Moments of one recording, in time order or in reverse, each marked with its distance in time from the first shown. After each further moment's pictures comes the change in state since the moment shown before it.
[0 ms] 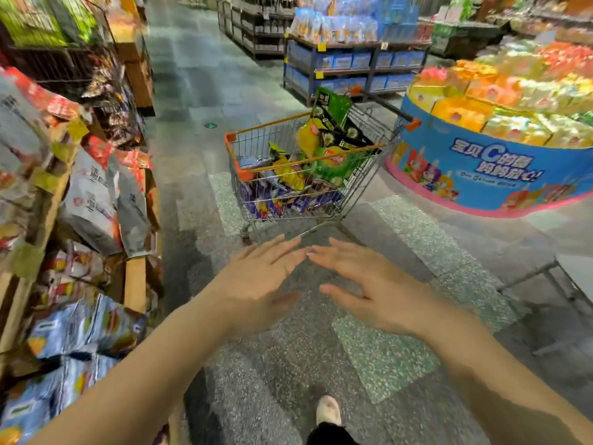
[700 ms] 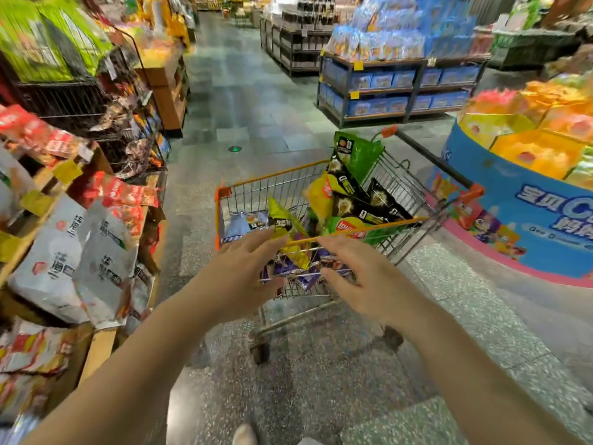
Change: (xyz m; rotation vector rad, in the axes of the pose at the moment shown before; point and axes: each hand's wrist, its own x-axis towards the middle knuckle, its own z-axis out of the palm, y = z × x) left_hand 0.359 -0.142 -0.087 -0.044 0.140 -0.232; right_hand 0.290 0.293 -0.097 0.157 0.161 0.005
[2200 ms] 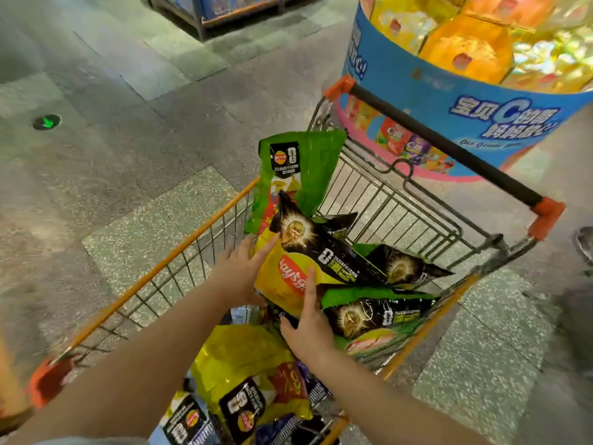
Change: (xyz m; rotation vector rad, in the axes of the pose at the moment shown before) left_hand 0.603 -0.201 0.165 0.226 -0.415 0.405; right_hand 0.381 0.307 0.181 0.393 0.083 1.099
